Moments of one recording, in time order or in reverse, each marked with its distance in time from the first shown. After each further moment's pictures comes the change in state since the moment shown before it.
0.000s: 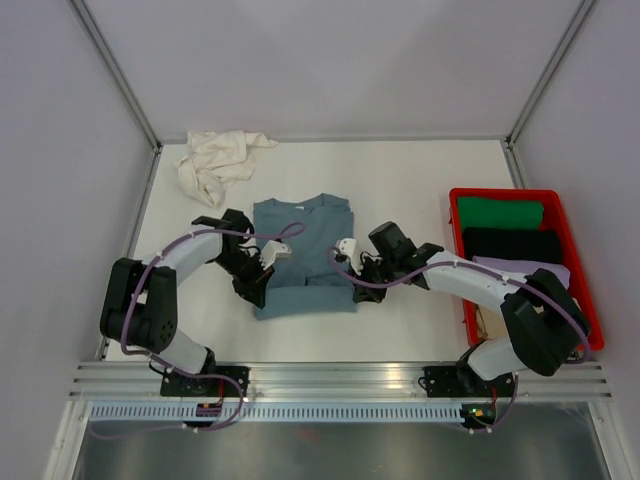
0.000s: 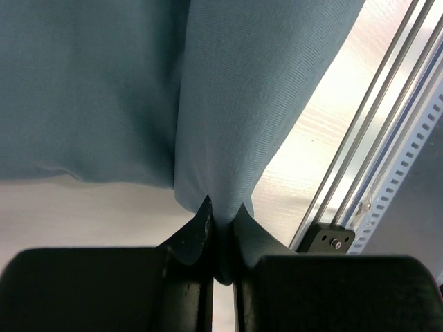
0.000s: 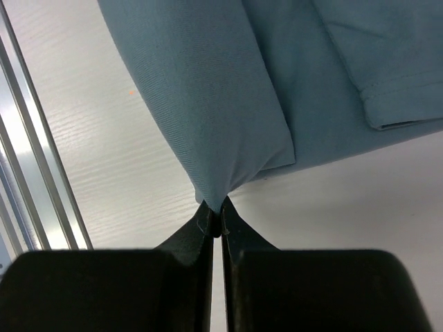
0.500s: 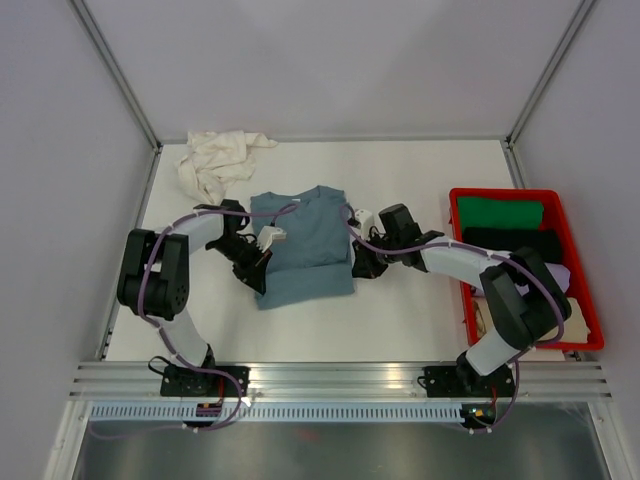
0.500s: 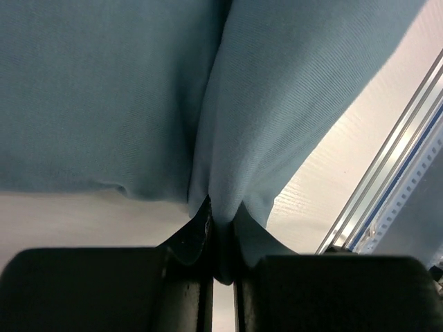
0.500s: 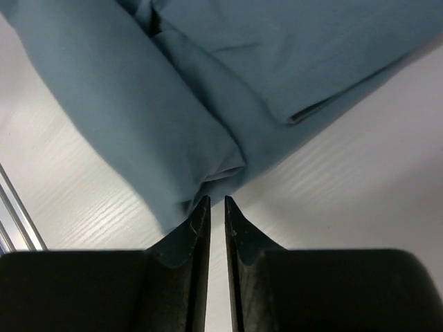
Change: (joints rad) left arm 0.095 0.217 0.128 0.045 0.042 -0.051; right arm -0.154 0.150 0.047 0.226 -0.024 0.277
